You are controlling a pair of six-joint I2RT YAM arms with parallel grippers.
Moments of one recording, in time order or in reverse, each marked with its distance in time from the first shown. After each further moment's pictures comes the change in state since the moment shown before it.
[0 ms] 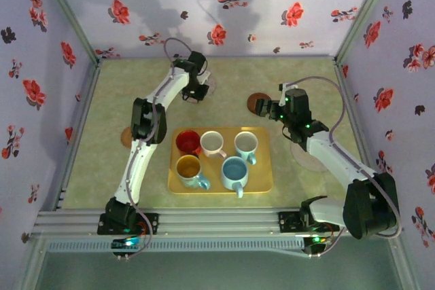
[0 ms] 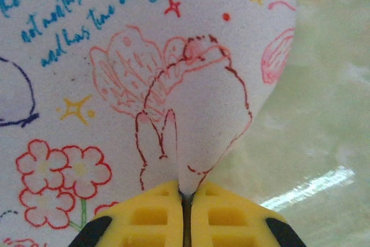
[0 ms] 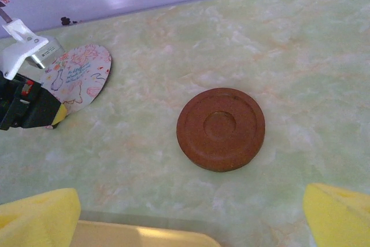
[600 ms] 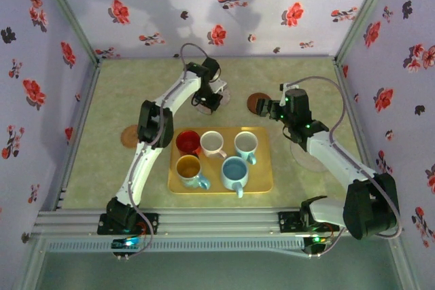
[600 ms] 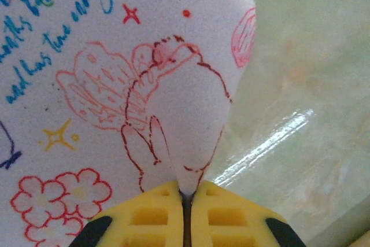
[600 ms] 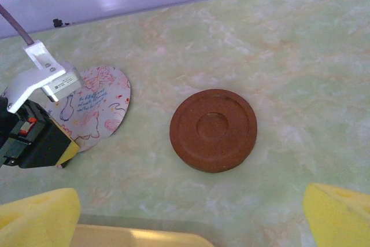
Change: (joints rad) left arm -0.097 -0.011 -0.005 -0.086 0.138 0.086; right arm 0.000 -0.004 0.000 -0.005 0.025 0.000
